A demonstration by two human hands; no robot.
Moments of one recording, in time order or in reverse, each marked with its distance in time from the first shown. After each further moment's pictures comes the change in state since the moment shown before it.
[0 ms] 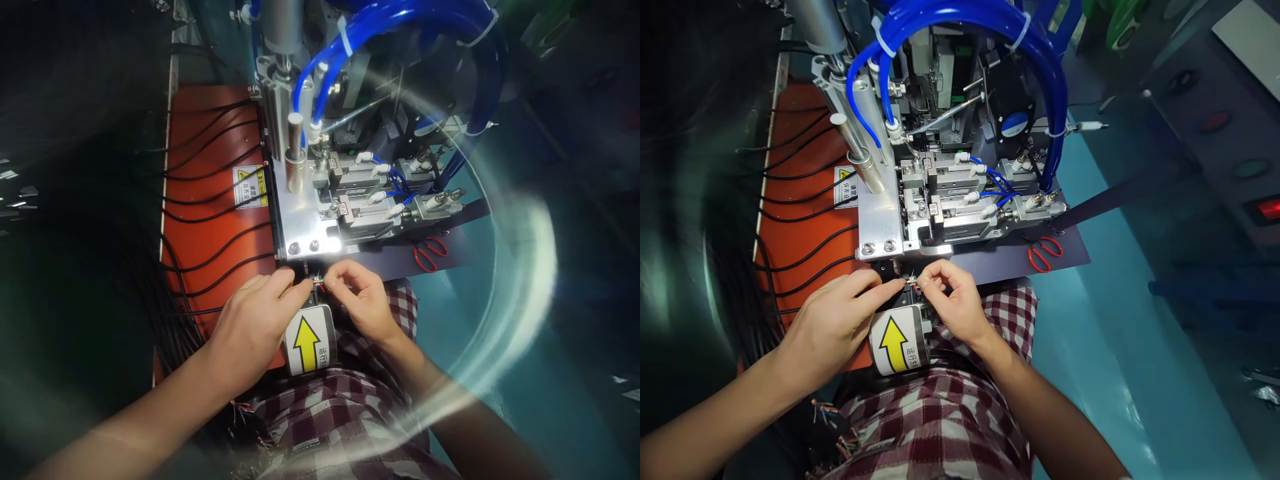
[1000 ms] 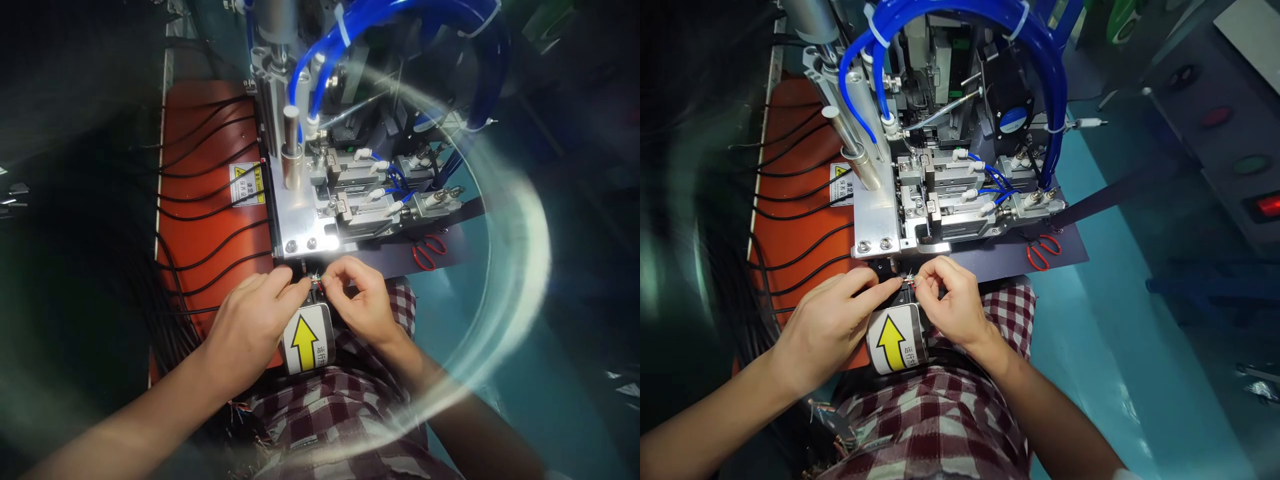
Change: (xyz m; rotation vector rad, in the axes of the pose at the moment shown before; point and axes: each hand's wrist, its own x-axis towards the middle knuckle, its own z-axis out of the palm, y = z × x) left_hand 0.001 0.000 0.000 0.047 0.042 0.046; right_hand -0.001 -0.006 -0.001 -0.388 0.050 -0.262
